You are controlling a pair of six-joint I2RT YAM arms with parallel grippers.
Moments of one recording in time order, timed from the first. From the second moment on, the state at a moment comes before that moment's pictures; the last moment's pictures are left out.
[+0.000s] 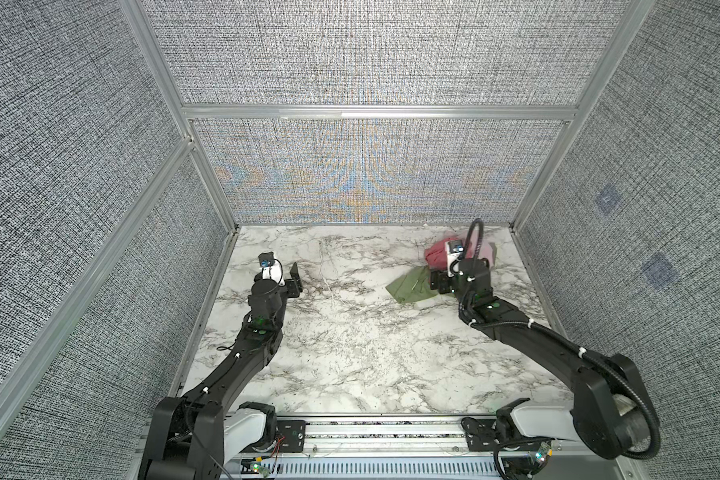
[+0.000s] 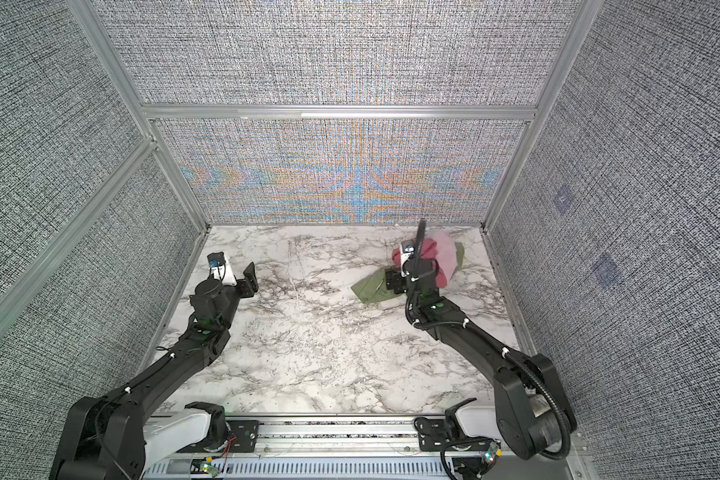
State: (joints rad) left arm -0.24 1.13 0.53 0.40 -0.19 -0.17; right arm 0.44 1.36 0.82 0.09 0.27 0.03
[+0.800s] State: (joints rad) left arm -0.26 1.00 0.49 0.15 -0.19 -0.27; right arm 0.58 1.95 1.18 -0.19 0.25 0.23
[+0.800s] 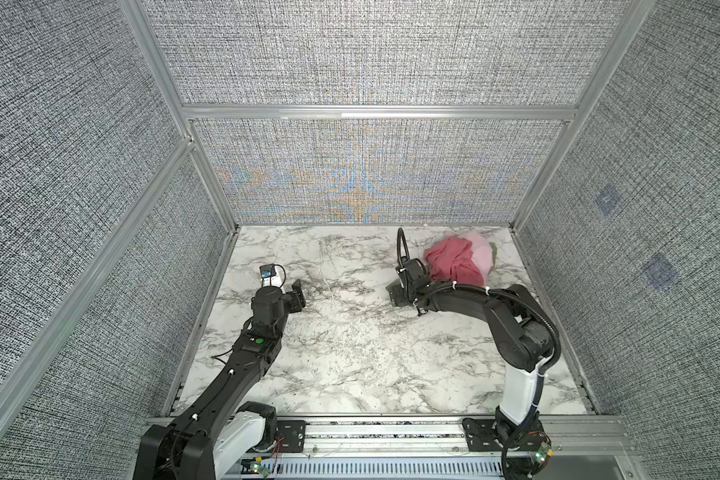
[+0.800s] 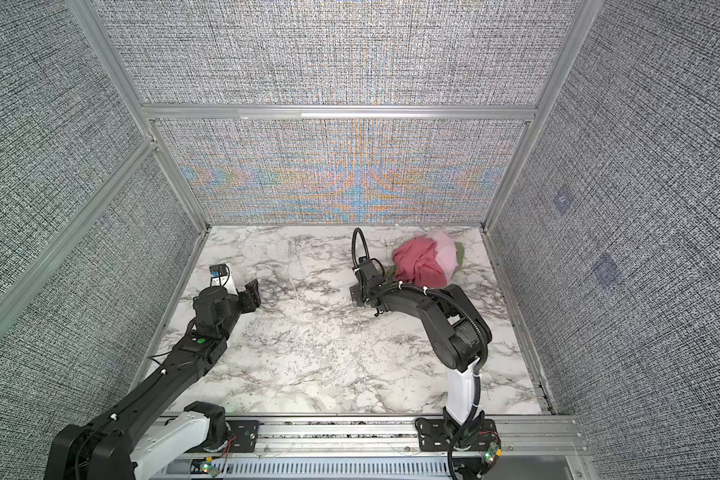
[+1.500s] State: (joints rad) left arm -0.26 0.97 0.48 0.13 -0.21 -0.26; right arm 0.57 1.83 1.20 -0.24 0.29 0.29
